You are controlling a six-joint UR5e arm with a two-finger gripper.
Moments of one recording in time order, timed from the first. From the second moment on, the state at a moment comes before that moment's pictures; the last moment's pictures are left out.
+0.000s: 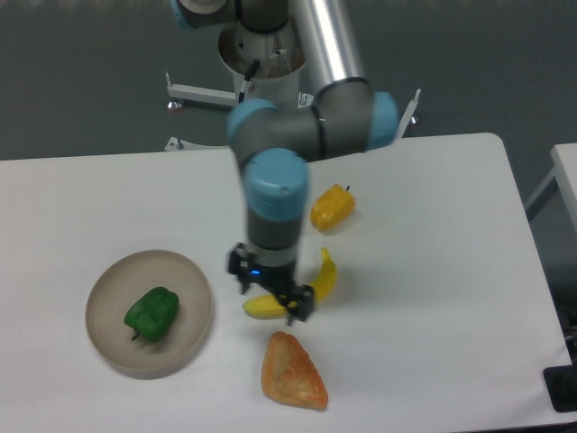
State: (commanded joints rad) arm 1.99 -2.09 -1.33 -1.14 1.44 0.65
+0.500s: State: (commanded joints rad) arm 1.91 -2.06 -1.44 -1.03 1.39 0.37
